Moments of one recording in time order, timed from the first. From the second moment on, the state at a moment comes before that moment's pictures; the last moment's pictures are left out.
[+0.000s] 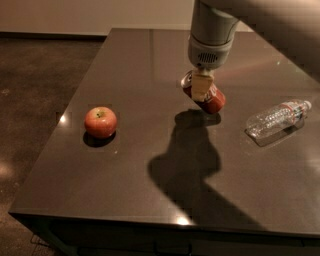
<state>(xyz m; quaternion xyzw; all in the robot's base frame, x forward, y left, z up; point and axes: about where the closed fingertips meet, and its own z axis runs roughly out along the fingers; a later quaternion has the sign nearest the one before) 0.586 -0.110 0.925 -0.62 0.77 -0.11 0.12</state>
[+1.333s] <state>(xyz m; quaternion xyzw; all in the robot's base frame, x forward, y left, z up) 0.575 -0.101 0.904 -0.66 0.73 -0.17 0.05</state>
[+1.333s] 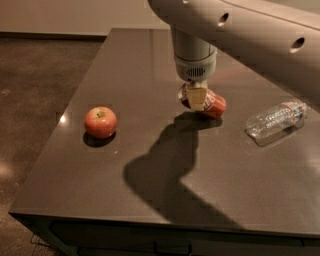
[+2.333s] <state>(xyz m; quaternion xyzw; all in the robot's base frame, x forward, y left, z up) 0.569 -0.098 0.894 -0.69 0.70 -0.15 0.03</state>
